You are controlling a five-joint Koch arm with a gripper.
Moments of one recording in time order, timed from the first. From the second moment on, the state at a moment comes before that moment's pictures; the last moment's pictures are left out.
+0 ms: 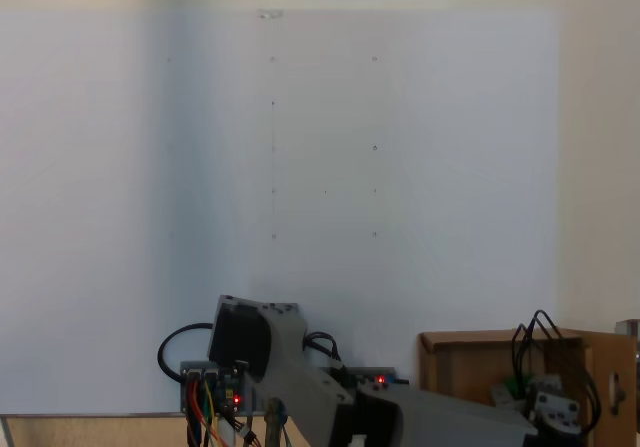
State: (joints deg) arm 102.4 67.5 42.4 72.8 -27.0
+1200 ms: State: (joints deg) arm 67.7 94.1 26.4 76.0 -12.2
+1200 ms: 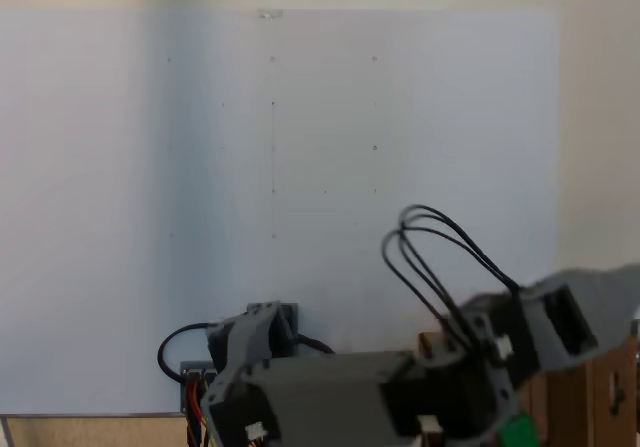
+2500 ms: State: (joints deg) arm -1.0 120.8 85.1 51.1 -9.1
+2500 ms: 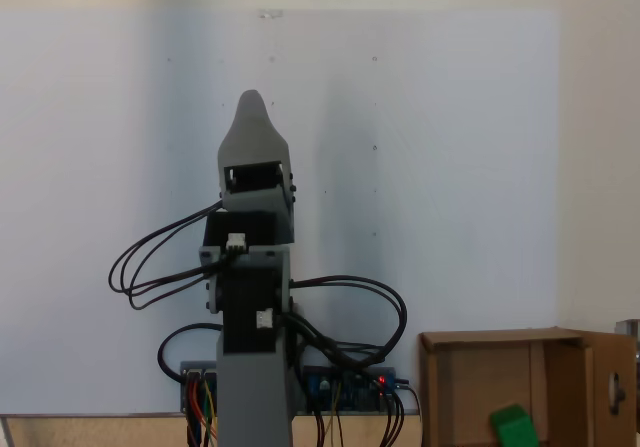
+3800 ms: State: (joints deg) arm 3.5 128.9 123.4 -9.7 -9.2
